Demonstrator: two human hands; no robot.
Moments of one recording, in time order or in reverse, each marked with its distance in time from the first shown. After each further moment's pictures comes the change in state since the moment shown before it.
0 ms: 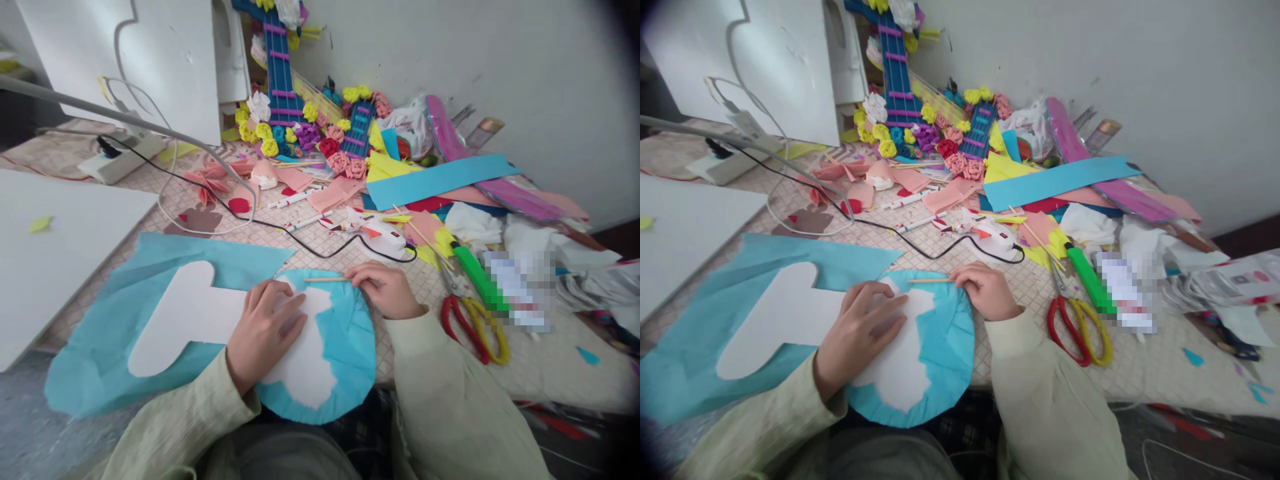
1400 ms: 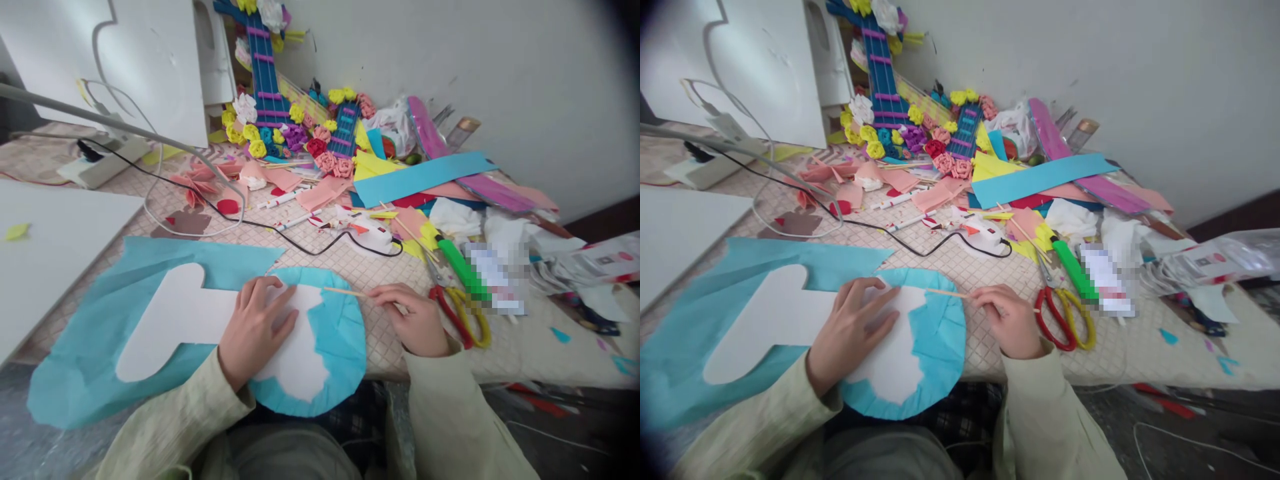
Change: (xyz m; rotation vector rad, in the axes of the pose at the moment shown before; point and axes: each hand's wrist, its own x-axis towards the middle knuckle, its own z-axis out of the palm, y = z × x) left_hand 0.003 0.003 0.000 0.083 -0.046 -0.026; right_hand -0.061 -0.023 -0.025 -0.143 0.137 0.137
